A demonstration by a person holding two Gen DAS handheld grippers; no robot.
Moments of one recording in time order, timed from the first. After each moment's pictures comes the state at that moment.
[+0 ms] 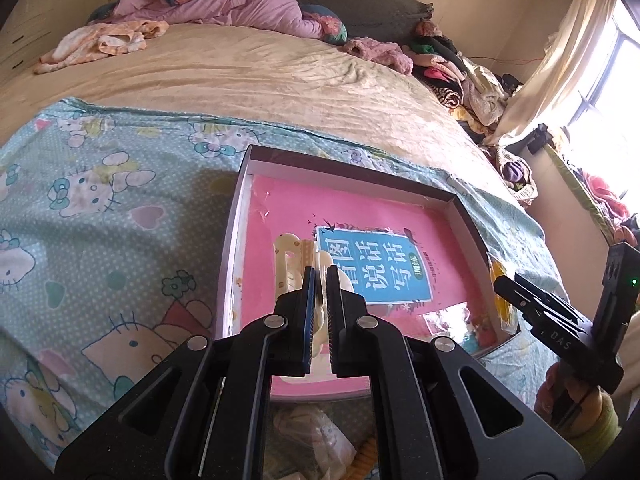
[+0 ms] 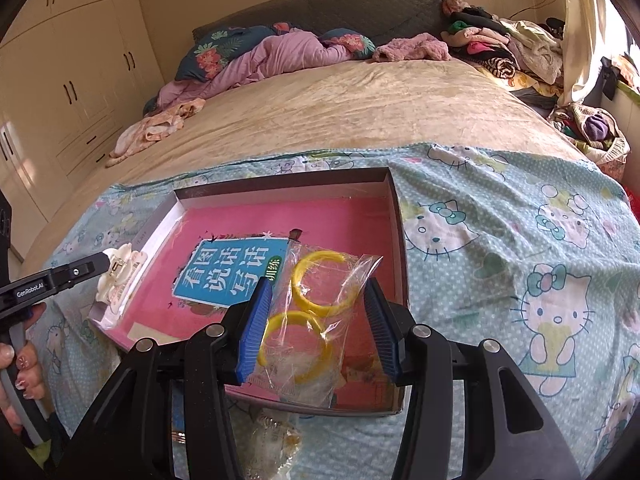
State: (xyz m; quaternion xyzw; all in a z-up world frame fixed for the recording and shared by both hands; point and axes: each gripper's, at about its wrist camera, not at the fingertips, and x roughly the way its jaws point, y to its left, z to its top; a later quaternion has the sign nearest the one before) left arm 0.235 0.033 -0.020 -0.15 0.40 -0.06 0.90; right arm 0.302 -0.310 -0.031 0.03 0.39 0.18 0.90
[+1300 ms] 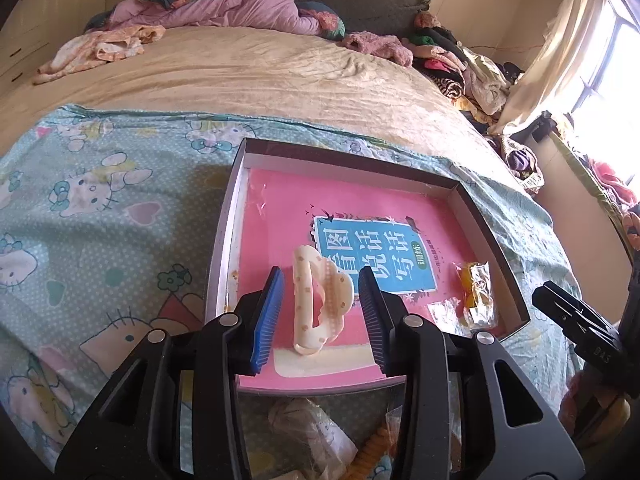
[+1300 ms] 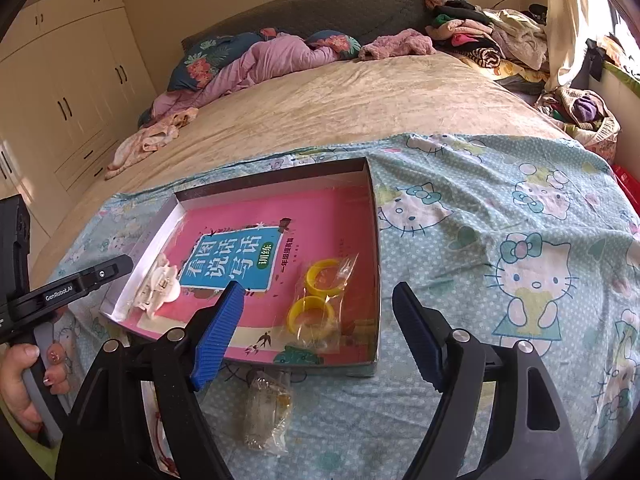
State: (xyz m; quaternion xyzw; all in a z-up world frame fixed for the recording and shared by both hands) left arm 0.229 0.022 -0.020 -0.13 0.41 -0.06 0.90; right arm 0.265 -0.336 -0.016 0.06 0.39 0.18 0.90
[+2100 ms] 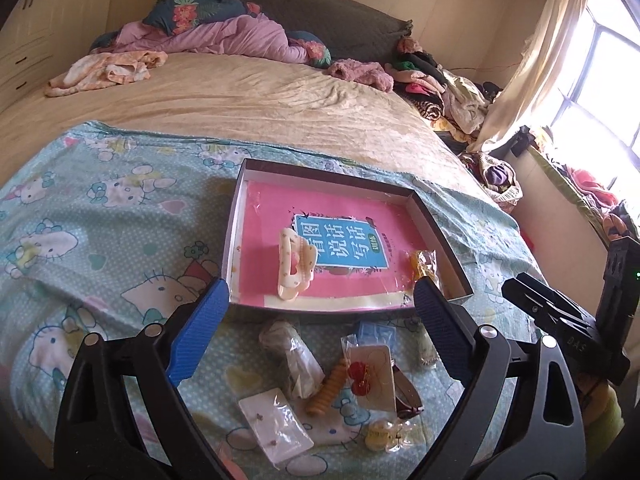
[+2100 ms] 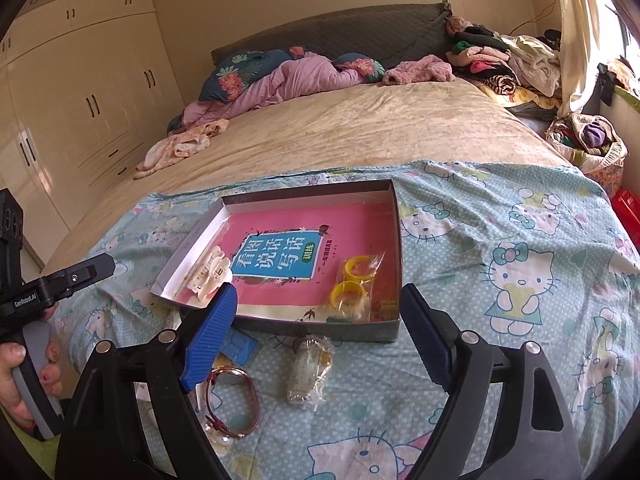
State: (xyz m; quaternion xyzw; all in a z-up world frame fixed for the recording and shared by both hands) left arm 0.148 0.019 0.025 -0.14 0.37 -0.07 0.92; right arm 0.204 -0.333 0.020 0.05 0.35 0.21 0.91
